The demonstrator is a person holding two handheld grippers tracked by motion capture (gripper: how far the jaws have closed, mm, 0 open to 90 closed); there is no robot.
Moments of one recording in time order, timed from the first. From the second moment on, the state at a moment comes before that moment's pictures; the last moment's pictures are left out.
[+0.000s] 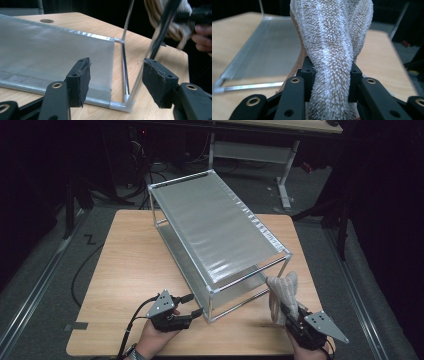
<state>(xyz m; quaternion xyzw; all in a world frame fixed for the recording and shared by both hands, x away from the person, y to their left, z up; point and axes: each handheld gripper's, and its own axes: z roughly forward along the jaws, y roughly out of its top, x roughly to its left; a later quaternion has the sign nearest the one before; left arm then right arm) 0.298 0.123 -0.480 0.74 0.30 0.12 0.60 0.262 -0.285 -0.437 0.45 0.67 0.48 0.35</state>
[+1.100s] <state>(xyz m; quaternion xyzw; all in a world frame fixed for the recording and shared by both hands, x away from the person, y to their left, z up) 0.291 0.072 -0.478 0.76 0.27 0.14 0.57 0.266 -0.178 -0.379 0.28 0.71 0.59 0.27</state>
